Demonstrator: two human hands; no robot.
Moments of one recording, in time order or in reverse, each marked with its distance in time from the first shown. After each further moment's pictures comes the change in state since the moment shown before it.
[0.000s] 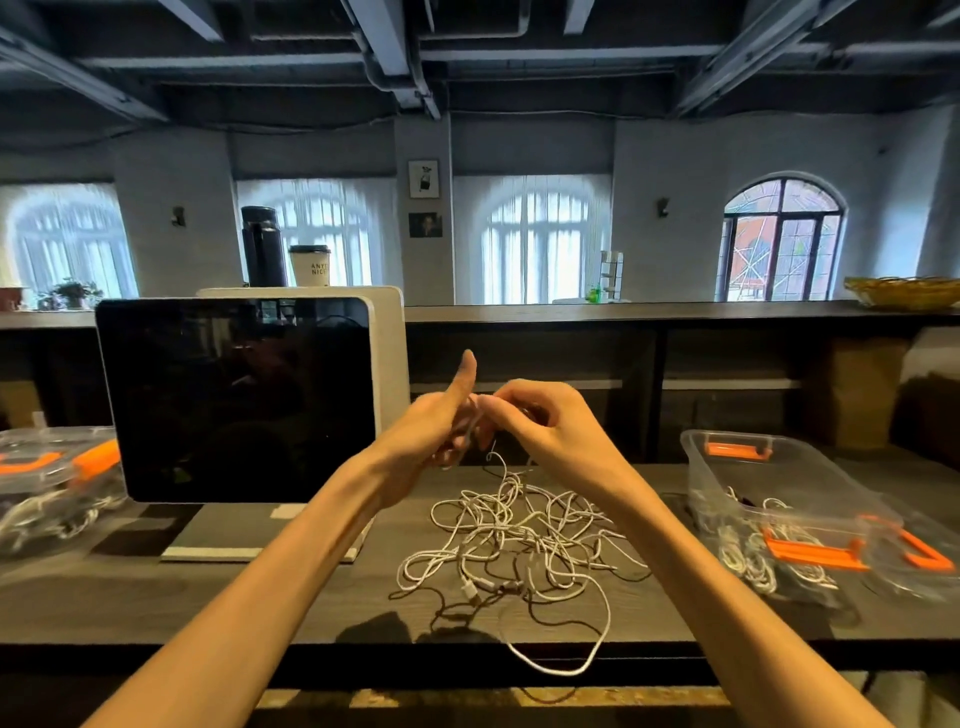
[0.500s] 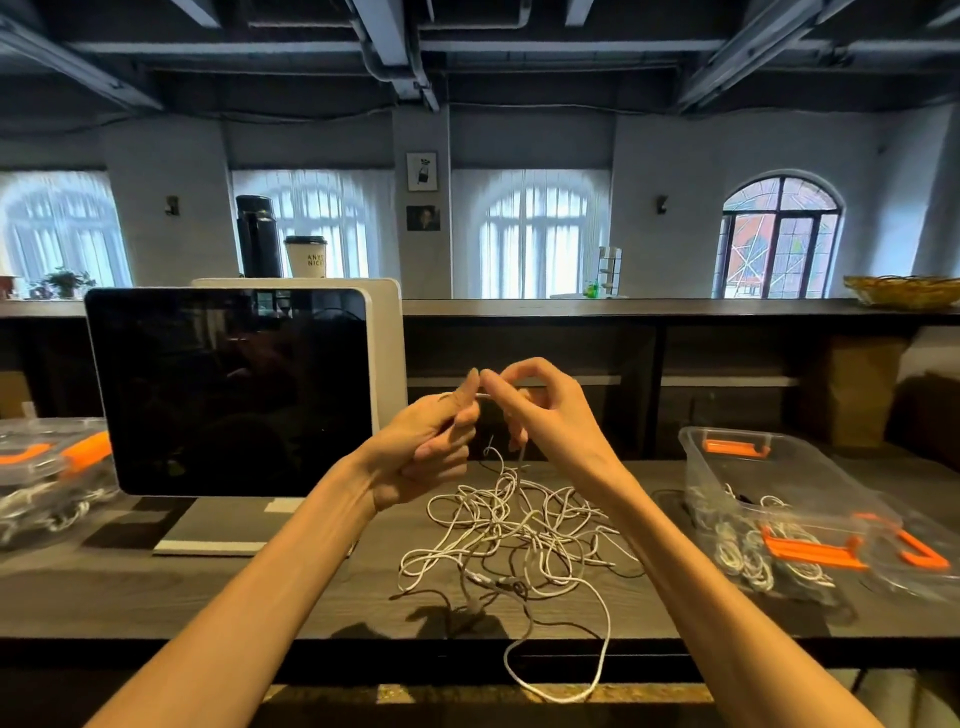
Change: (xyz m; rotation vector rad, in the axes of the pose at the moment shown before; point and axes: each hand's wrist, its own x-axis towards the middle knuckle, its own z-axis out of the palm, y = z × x) left_hand 0.005 -0.020 -0.011 -0.557 -0.322 -0.008; right_hand 0.007 0.014 0.006 0.180 0.133 0.168
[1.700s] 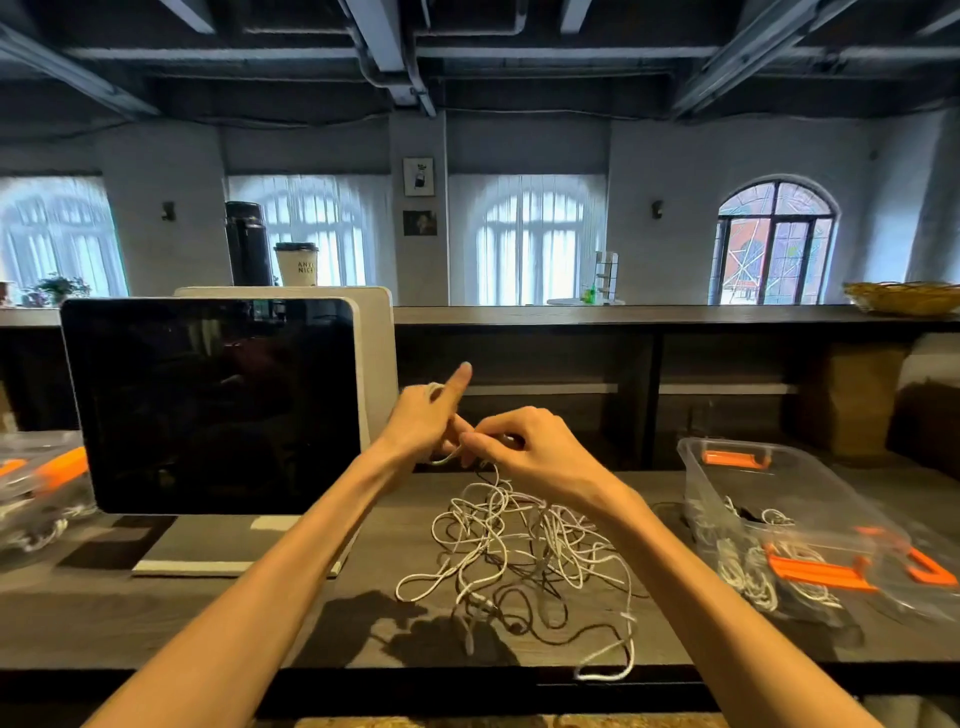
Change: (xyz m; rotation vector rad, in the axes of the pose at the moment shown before) left_hand 0.052 -0.003 -0.012 0.626 0.510 0.151; right_hand 0.018 0.026 -0.005 -0.424 -0.317 -0.075
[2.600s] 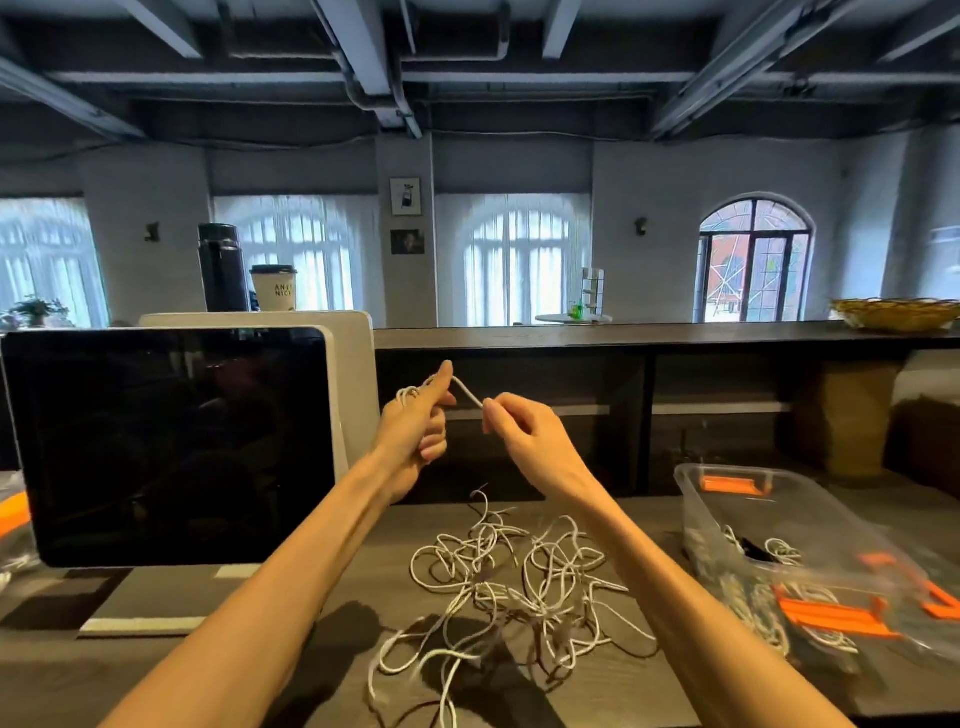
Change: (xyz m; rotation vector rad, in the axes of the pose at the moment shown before) left_hand 0.053 -0.009 0.009 -0.557 0.021 -0.114; right_hand 0.045 0.043 -0.004 0.229 0.303 0.058
